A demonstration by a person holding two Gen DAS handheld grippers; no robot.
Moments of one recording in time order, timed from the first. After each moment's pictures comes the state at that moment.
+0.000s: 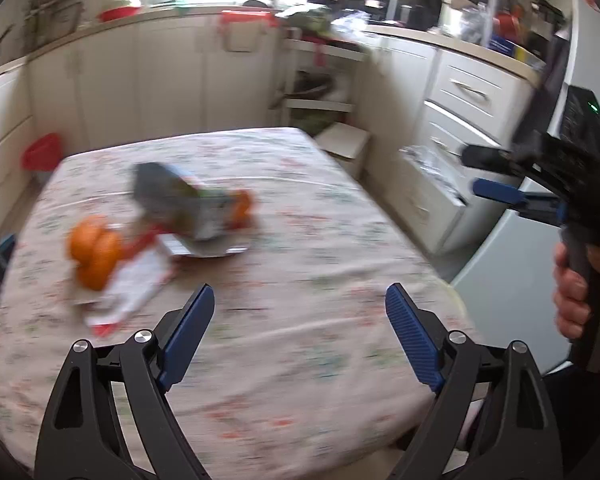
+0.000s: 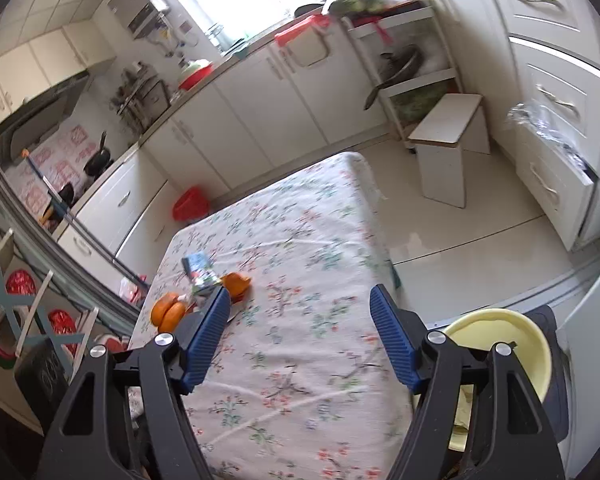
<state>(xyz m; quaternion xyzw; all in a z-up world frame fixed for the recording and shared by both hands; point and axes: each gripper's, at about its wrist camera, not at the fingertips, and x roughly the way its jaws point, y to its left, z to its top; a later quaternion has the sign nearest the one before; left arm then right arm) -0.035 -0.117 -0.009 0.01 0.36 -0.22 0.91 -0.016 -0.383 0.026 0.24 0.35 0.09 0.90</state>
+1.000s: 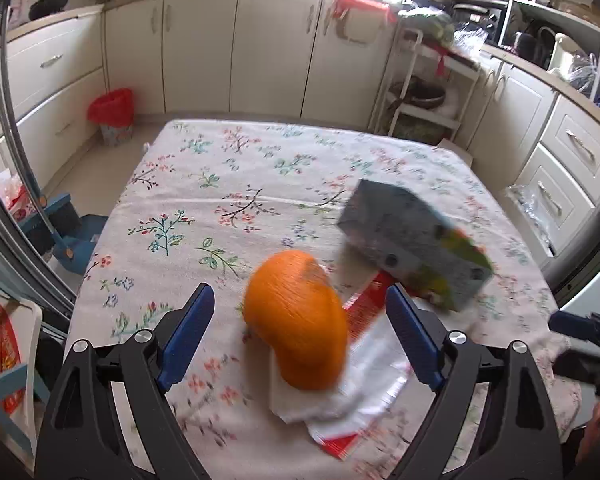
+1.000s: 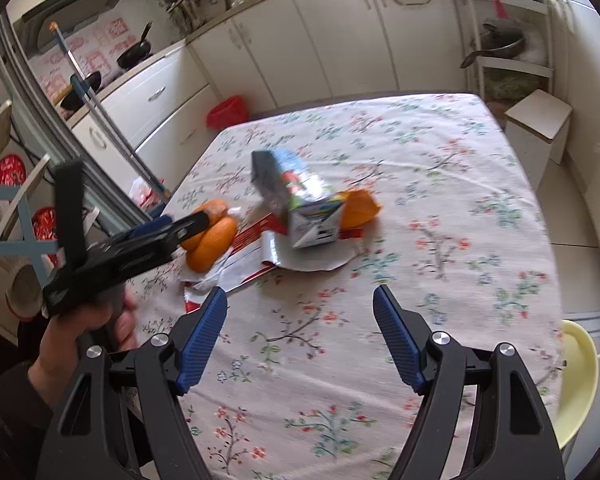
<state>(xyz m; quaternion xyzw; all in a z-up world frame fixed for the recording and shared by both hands) 0.107 0.017 -0.052 -0.04 0.41 -0.10 0.91 0.032 -0.215 -0.010 0.11 0.44 0.18 0.87</state>
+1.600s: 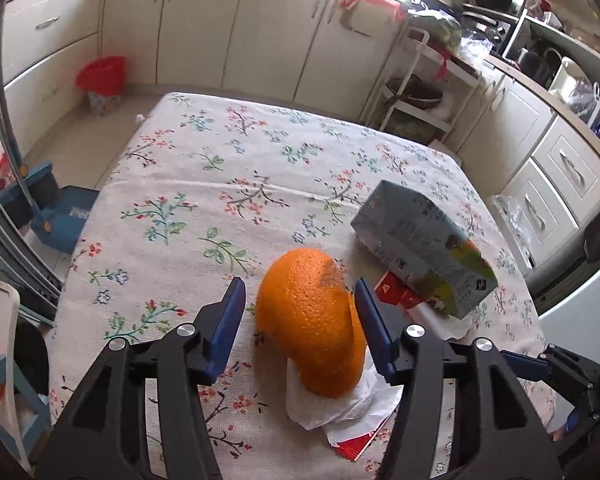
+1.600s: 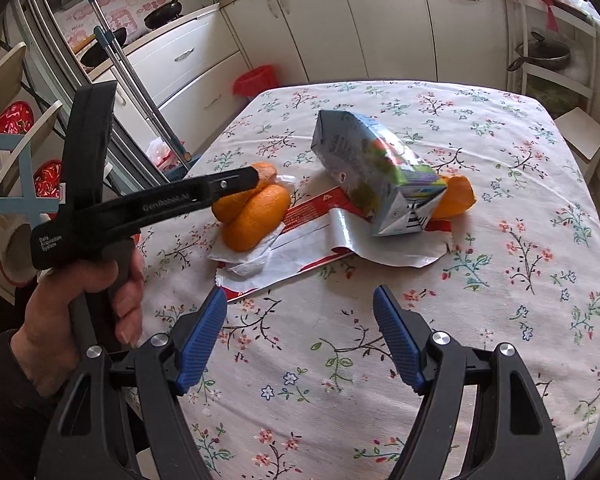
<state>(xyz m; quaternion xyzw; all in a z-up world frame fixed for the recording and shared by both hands) 0.121 0.037 -0.060 -0.09 0.43 -0.13 0.89 0.038 -0.160 -0.021 0.07 0.46 0.22 0.86</state>
